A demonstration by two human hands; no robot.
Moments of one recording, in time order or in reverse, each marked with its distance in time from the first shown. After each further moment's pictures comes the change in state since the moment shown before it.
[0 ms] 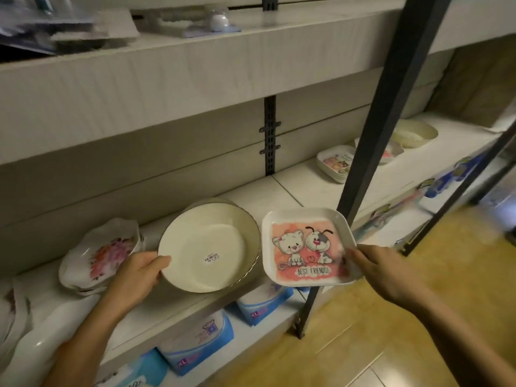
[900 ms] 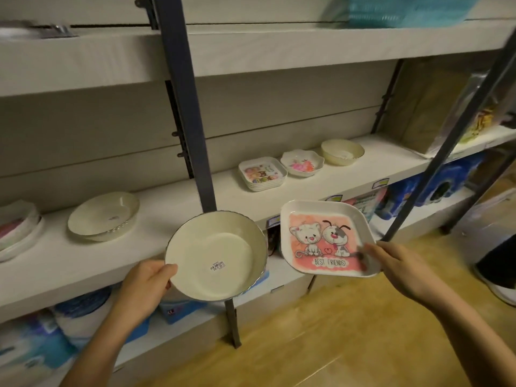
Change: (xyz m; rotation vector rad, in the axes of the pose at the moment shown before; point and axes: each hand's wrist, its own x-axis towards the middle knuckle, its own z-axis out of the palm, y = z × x) left_hand -0.118 0.158 0.265 -0.072 0.120 -0.028; right_hand -0.022 0.253 -0.205 0.103 0.038 -0.013
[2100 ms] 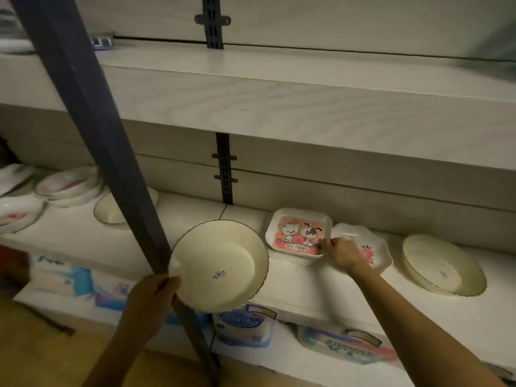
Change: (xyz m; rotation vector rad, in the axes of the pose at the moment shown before) left_hand 0.109 0.098 0.154 -0.006 0.575 -0.306; right_hand 0.433 -0.019 0.054 -0.241 -0.482 -0.308
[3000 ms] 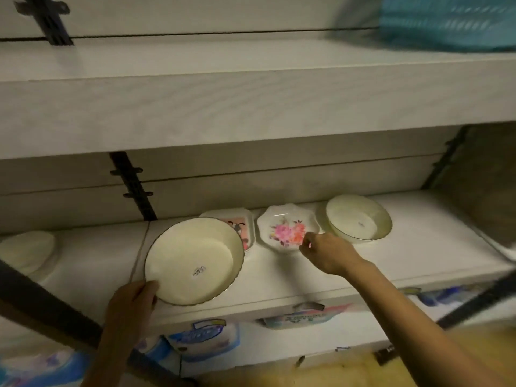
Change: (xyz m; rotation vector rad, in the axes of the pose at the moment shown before) left_hand 0.043 0.039 0.072 -0.099 -0.164 0.072; right_hand -0.063 0.071 -0.047 -0.337 0.095 -0.026
